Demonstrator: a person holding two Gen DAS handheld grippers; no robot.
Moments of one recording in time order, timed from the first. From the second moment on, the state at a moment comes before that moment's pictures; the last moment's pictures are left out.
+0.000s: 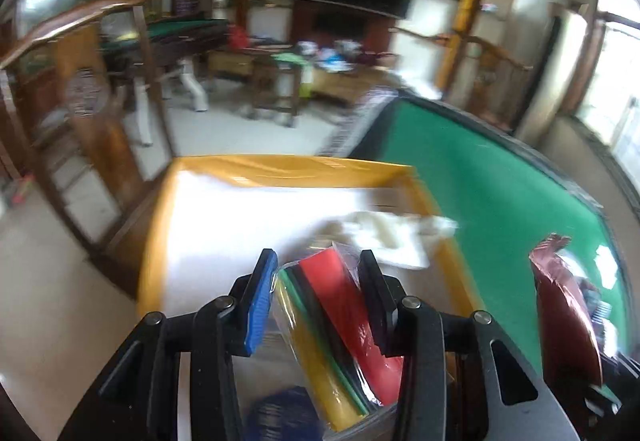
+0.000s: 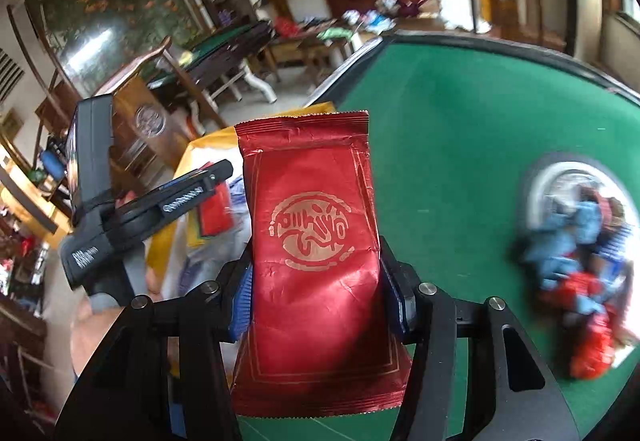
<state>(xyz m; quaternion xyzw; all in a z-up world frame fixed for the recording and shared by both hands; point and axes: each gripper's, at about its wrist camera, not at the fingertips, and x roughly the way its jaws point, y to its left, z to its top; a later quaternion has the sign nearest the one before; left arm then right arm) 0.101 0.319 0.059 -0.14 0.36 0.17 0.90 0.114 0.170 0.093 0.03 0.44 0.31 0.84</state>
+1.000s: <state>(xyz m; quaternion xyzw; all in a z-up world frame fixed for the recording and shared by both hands) 0.084 0.331 0.067 -0.17 0.33 0.19 0.91 0.089 0.159 0.093 0.03 0.40 0.36 0.84</state>
